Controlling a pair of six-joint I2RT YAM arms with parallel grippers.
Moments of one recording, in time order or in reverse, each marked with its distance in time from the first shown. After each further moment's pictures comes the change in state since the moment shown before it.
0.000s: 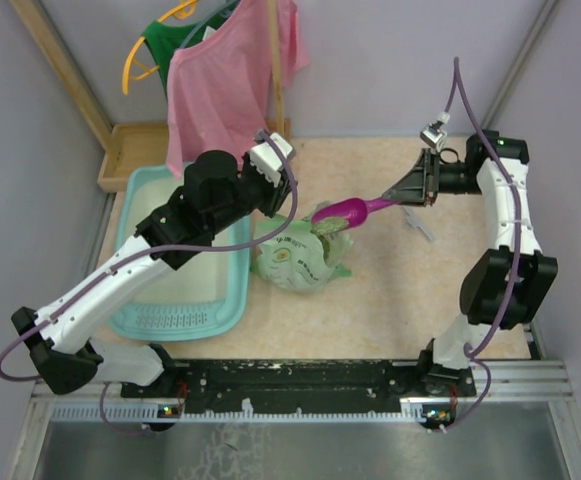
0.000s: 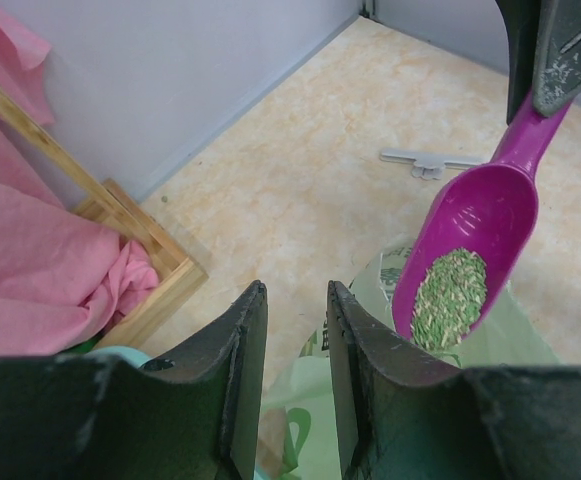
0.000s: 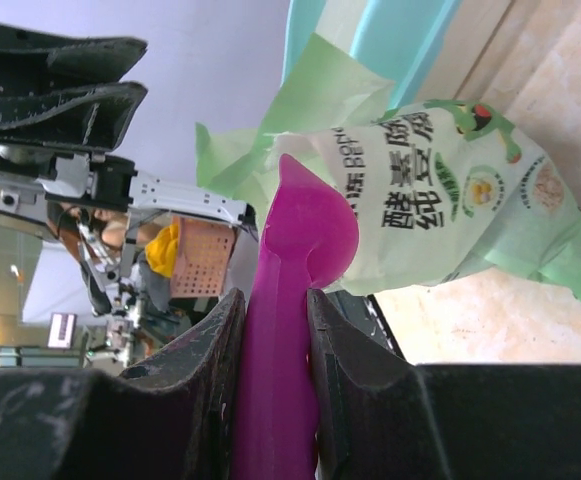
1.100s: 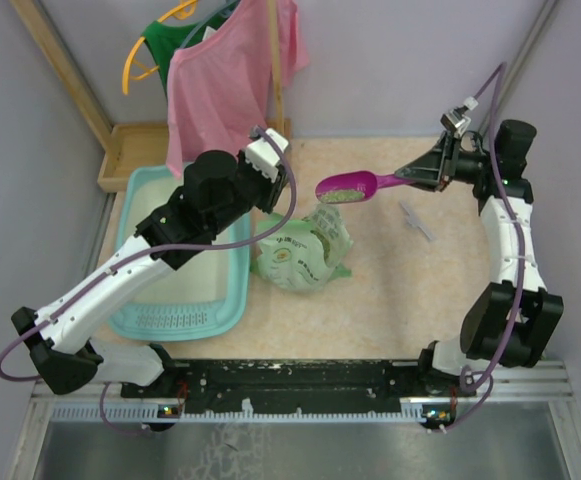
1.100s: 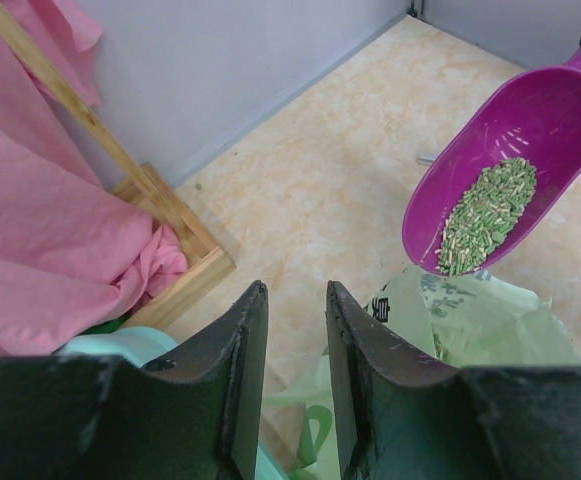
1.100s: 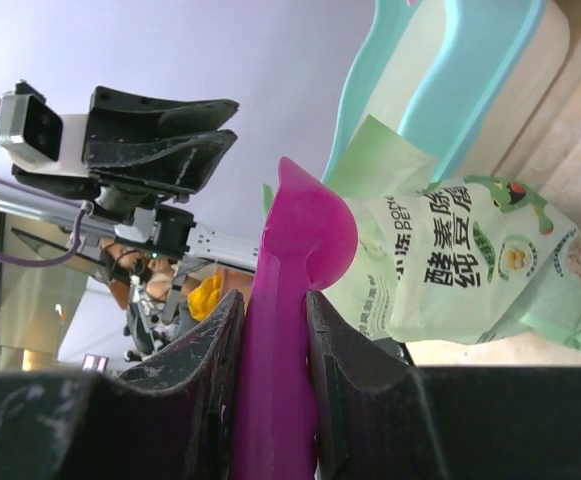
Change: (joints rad) left arm 0.000 0.000 0.000 0.004 -0.093 -0.008; right arm -0.080 -0.219 -0.377 1.237 -0.142 1.123
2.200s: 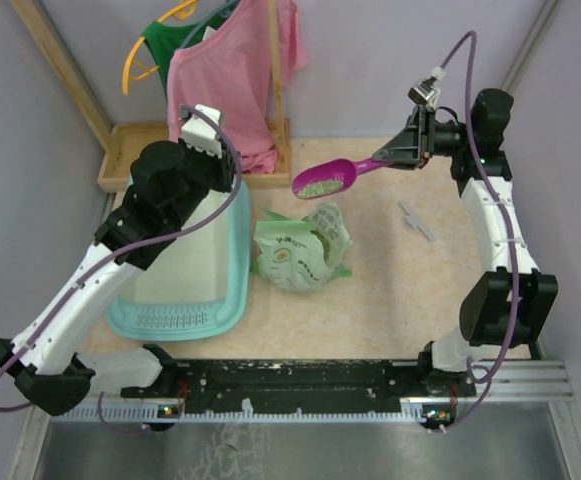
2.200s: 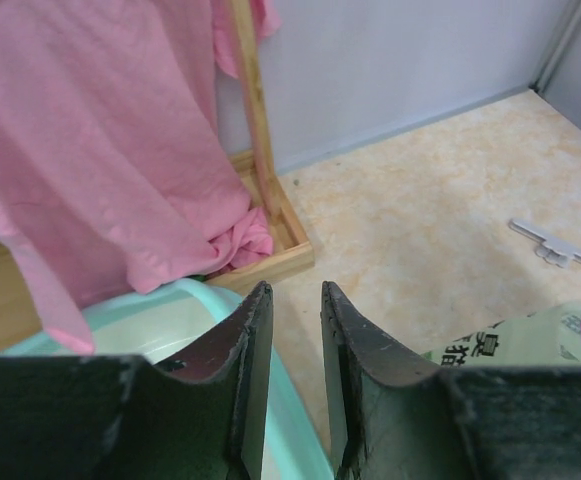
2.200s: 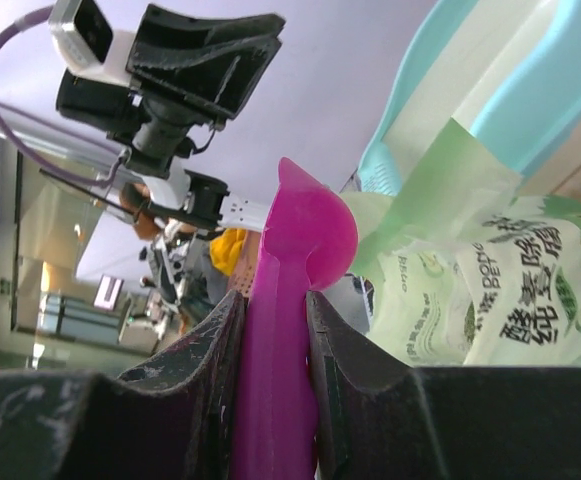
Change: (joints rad) left arm 0.178 -0.113 -0.017 -0.012 -0.088 -0.122; right arm 0.155 0.083 0.161 0.308 -0.030 0.329
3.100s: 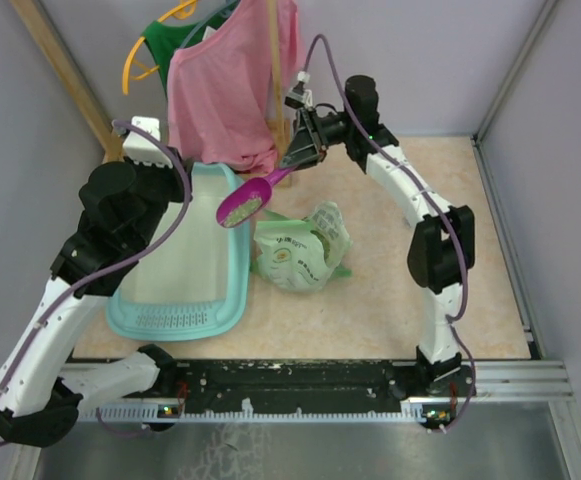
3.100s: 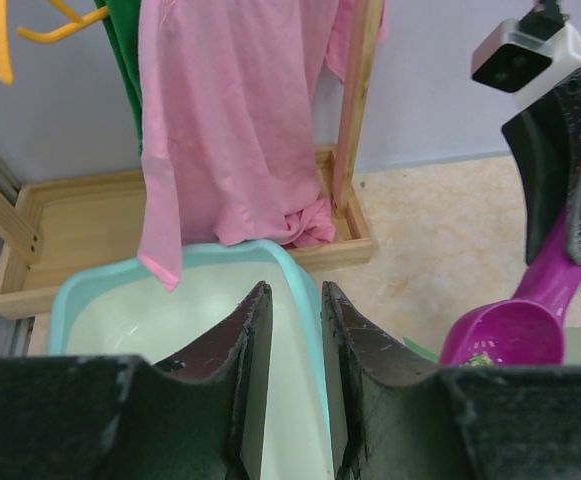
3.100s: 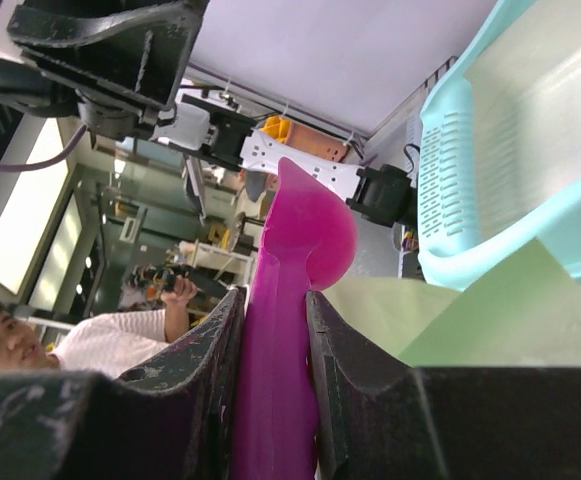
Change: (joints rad) left arm 0.083 -0.189 -0.044 -0.109 -0.130 -0.070; right arm 0.476 0.483 0.446 0.043 0.006 0.041
